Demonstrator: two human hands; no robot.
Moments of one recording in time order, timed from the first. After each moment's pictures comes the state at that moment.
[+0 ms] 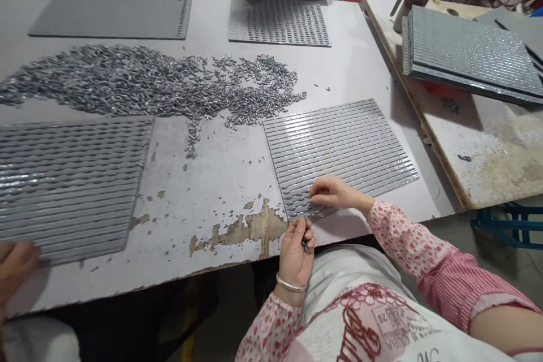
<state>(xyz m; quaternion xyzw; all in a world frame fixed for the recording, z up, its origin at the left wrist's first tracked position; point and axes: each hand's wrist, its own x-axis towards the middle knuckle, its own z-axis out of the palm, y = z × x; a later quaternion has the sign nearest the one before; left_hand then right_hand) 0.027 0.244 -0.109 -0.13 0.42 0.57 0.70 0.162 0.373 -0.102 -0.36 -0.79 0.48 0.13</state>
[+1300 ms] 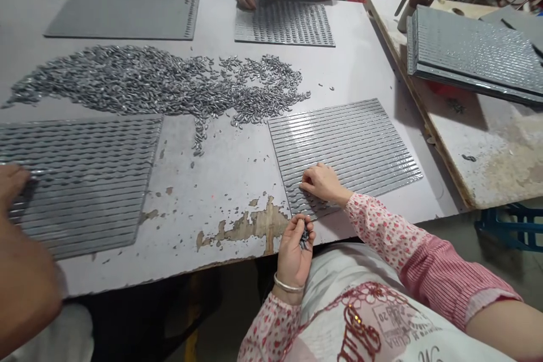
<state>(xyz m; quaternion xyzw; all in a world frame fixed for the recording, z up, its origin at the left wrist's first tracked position) 0.013 0.239 -0.109 -0.09 0.41 0.58 0.69 0.113 0.386 -0.114 -0.50 -0.84 0.20 0.00</state>
